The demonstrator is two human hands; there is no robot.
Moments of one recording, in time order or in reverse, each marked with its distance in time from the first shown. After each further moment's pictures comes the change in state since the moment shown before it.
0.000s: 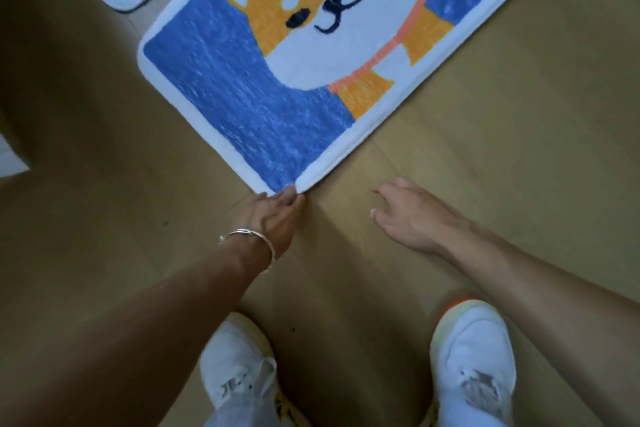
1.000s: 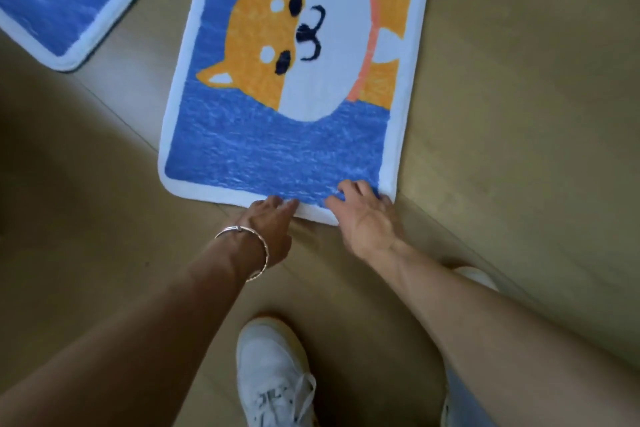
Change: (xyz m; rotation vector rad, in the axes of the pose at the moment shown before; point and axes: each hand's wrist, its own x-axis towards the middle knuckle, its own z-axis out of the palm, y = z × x) left_hand 0.006 0.019 -0.014 -0.005 -0.084 0.067; right_hand 0.000 -0.012 0.063 -0.147 0.311 -0.006
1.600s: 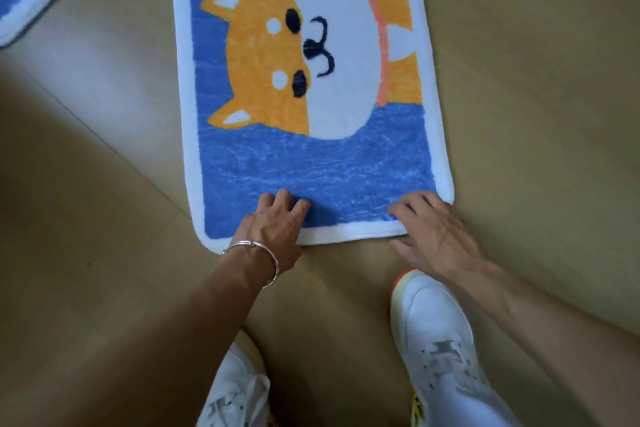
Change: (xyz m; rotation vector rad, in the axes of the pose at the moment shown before) left_hand 0.020 0.057 0.028 0.007 0.169 0.077; right_hand -0.061 0.131 0.018 -0.016 0.188 -0.073
